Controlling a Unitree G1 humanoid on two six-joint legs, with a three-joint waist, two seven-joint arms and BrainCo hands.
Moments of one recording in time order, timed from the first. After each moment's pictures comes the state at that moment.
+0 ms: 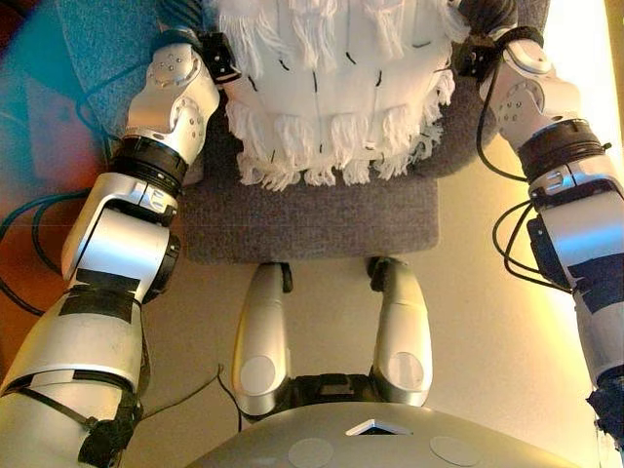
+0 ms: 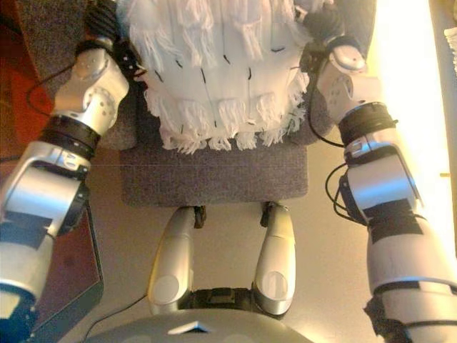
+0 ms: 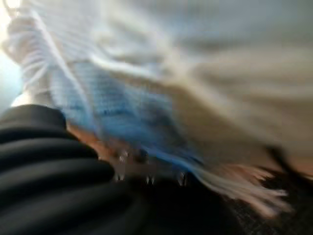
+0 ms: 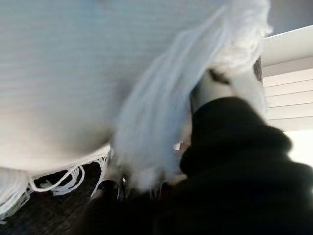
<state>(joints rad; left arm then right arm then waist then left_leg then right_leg) -1.18 0.52 -0.43 0.83 -0.85 -0.01 0.40 -1.29 -0.54 0.45 1.01 0.89 0.09 -0.09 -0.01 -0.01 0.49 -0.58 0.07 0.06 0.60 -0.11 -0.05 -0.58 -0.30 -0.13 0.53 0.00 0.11</state>
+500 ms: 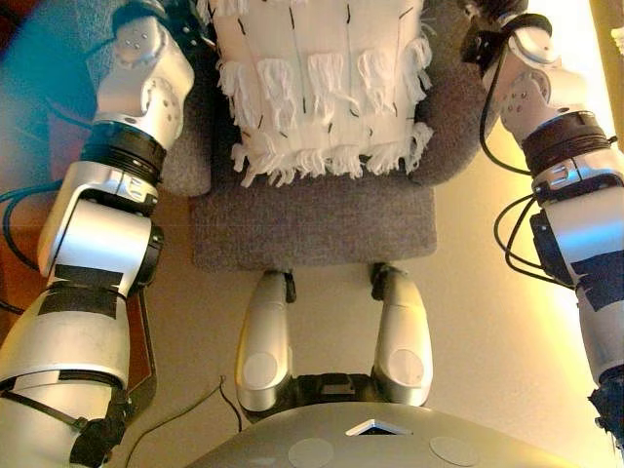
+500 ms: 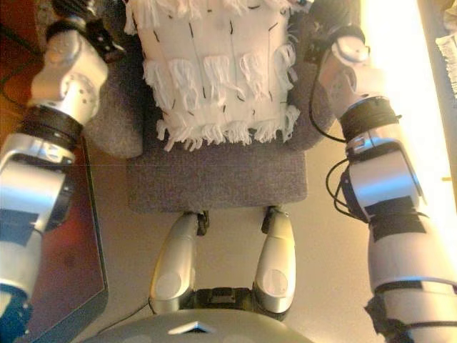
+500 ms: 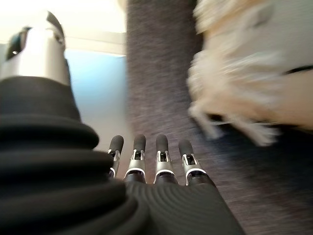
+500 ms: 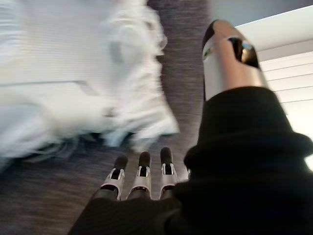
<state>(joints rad) -1.21 0.65 -0.41 0.81 -0.84 -0.07 0.40 -1.29 -0.60 0.44 0.91 0.89 0.09 -0.16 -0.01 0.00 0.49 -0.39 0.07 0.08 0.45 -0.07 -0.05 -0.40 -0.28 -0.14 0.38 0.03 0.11</state>
